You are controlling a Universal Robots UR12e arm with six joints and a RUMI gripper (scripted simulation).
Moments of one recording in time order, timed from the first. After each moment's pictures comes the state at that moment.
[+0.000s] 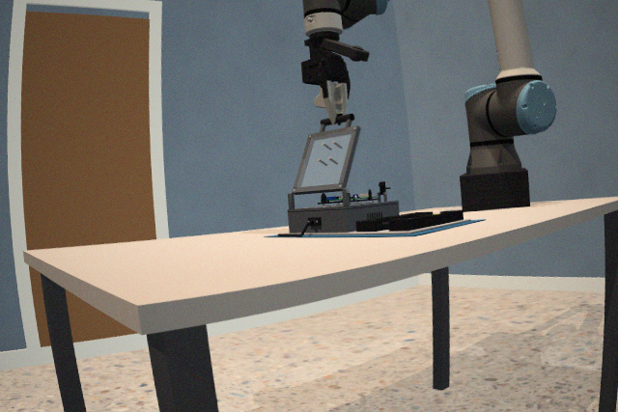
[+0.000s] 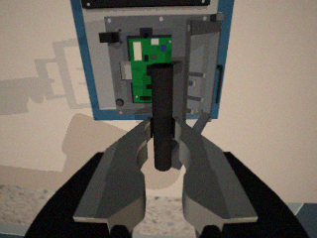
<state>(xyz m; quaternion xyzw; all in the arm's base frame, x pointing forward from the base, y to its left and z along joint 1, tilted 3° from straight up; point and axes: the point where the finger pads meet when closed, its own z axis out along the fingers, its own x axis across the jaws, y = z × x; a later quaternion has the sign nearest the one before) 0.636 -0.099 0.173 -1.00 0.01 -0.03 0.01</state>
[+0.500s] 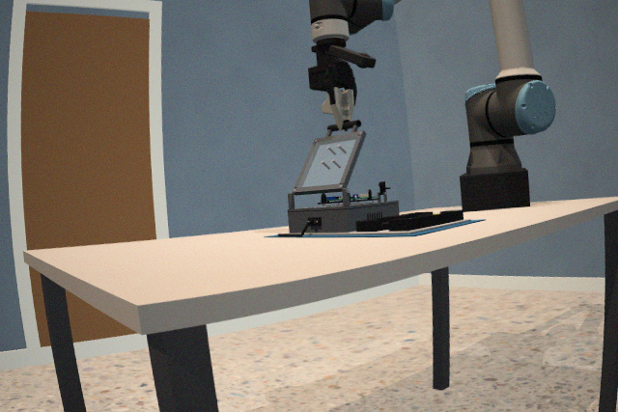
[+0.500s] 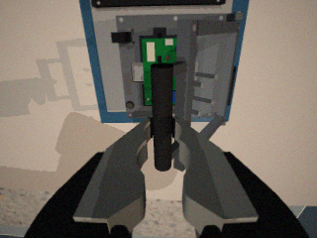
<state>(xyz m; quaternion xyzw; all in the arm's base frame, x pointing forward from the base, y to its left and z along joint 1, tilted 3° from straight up) 0.615 -0.099 0.159 -1.00 0.01 -0.03 0.01</state>
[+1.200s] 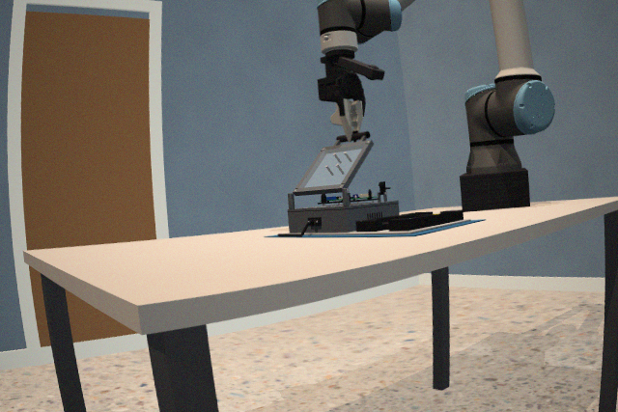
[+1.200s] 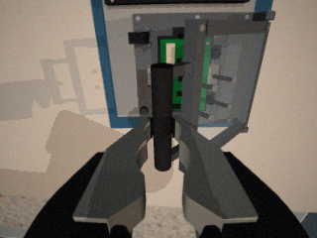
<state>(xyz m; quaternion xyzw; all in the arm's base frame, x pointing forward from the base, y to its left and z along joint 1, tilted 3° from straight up) 0.588 -0.098 0.132 -1.00 0.01 -0.03 0.01</state>
